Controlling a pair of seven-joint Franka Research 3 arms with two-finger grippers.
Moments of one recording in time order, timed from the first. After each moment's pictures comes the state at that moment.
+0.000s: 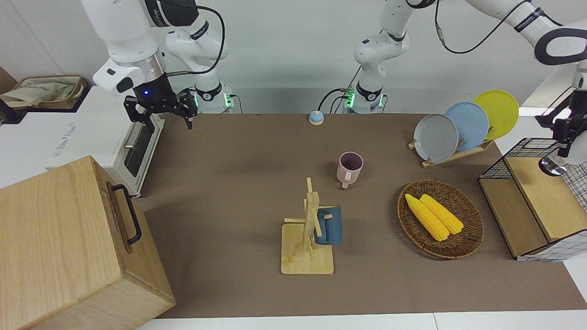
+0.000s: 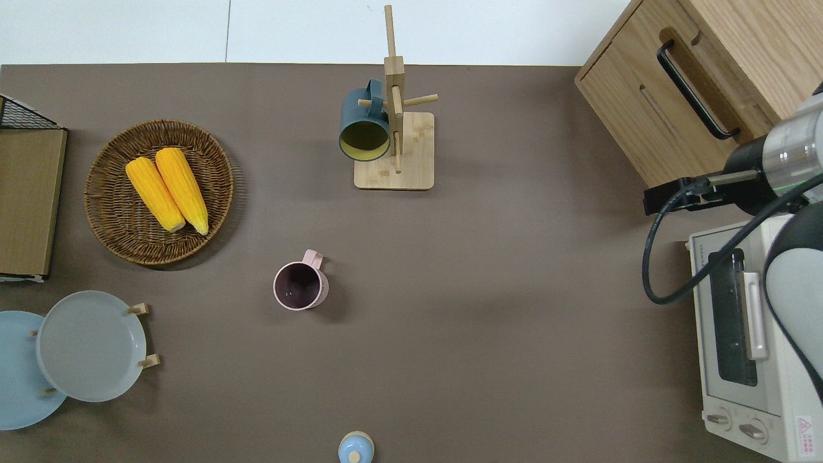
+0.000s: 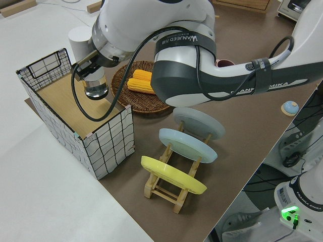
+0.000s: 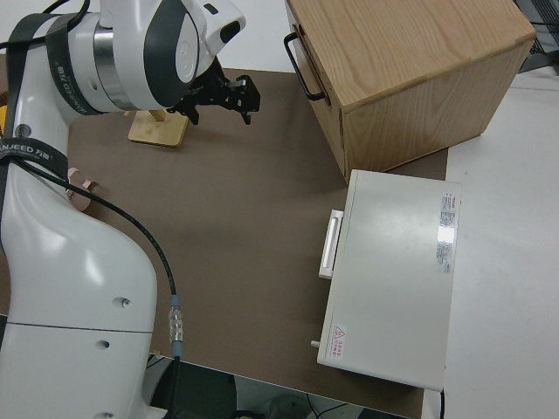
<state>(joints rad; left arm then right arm) 0.37 0.18 0.18 -1.64 -0.48 2.31 0.78 -0.16 0.11 0.27 -1.43 -0.02 1.57 0.01</state>
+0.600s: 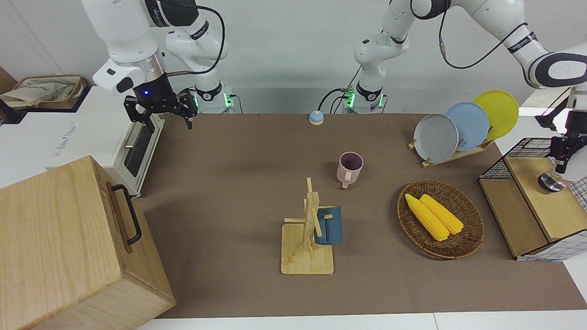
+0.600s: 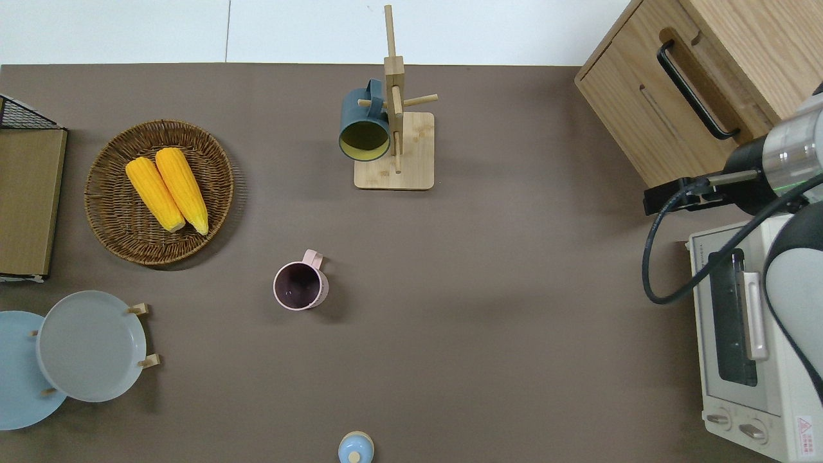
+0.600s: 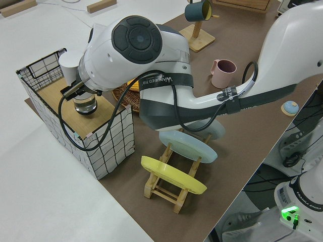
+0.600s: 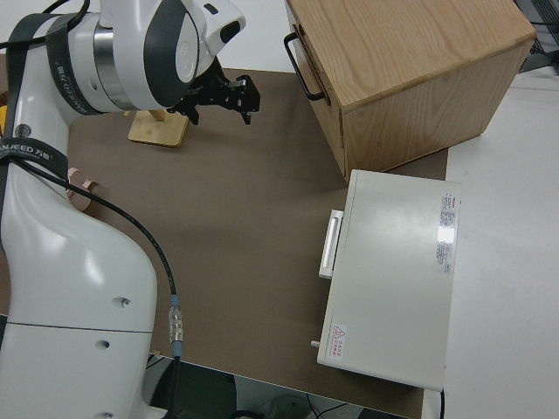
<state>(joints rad) 0.38 0.29 0.21 -1.64 -0.67 2.40 0.99 -0.16 0.11 0.27 -1.43 -0.02 1.57 0.01</state>
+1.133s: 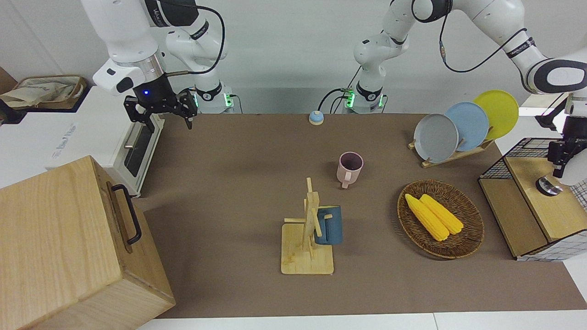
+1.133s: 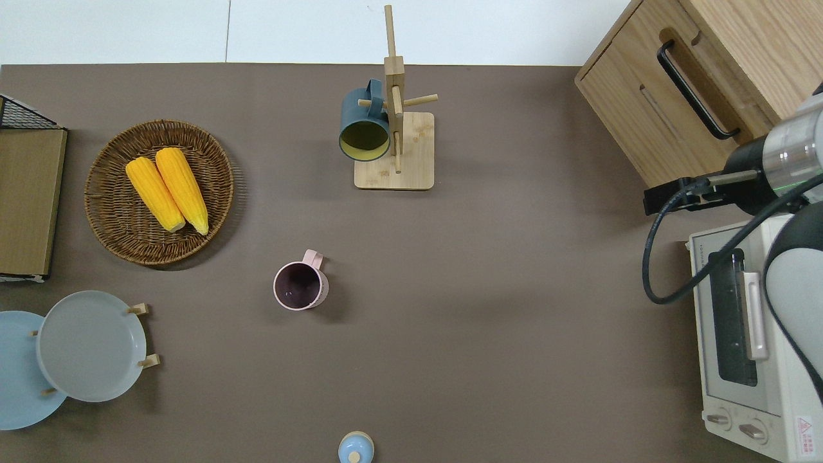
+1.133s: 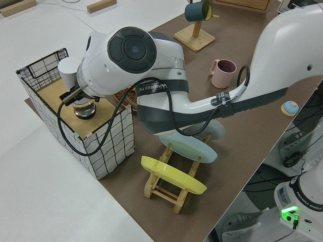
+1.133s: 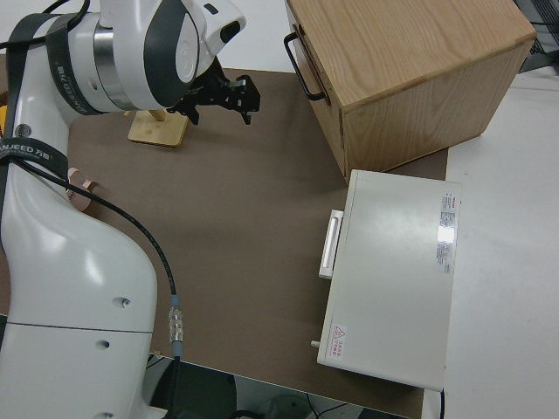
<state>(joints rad) 0.38 0.32 0.21 -1.64 -0.69 2.41 1.01 -0.16 0.11 0.27 -1.43 -0.02 1.57 0.01</state>
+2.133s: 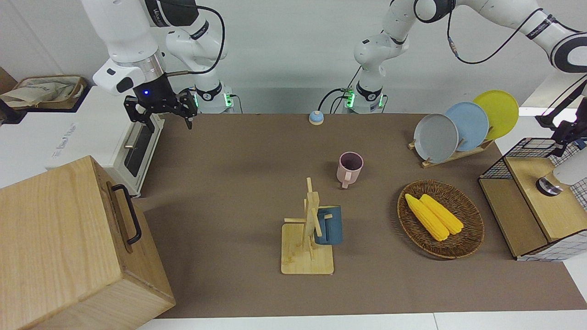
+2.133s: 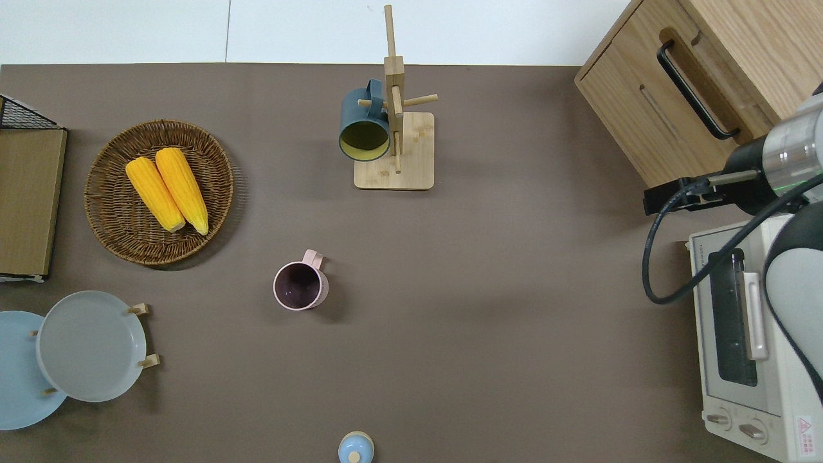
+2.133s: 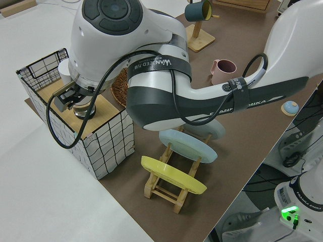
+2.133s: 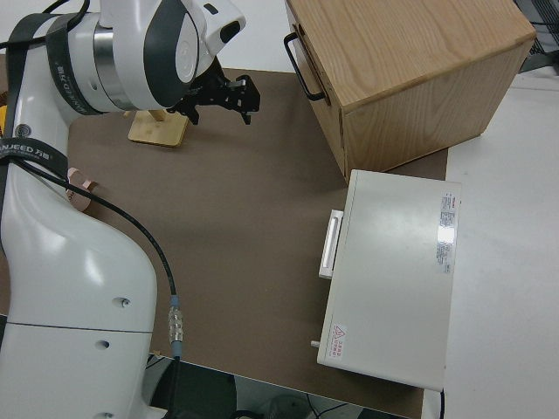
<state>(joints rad) 0.38 0.31 0.29 -1.49 -0.49 2.09 0.88 -0.16 0.11 0.27 -1.43 -0.02 1.57 0.01</state>
